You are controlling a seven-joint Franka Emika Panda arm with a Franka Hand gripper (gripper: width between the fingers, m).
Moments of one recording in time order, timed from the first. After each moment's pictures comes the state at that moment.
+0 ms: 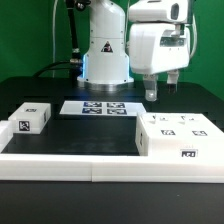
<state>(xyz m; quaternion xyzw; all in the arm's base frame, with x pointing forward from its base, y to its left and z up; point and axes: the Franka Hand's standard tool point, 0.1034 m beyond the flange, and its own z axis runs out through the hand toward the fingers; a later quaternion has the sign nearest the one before) 0.519 0.070 0.087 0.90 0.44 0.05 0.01</state>
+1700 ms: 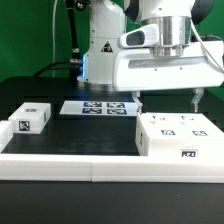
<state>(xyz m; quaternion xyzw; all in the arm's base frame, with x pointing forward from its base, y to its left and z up) 0.499 0.081 0.040 0.99 -0.01 0.09 -0.04</state>
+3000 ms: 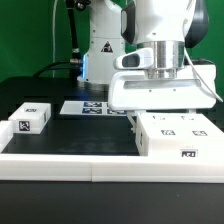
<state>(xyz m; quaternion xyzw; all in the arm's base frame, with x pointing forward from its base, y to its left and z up) 0.494 0.079 0.008 0.99 0.00 0.11 -0.02</state>
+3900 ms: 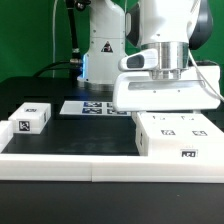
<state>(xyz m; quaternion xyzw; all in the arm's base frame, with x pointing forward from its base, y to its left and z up) 0.496 0.090 0.007 0.99 -0.01 0.12 -0.03</state>
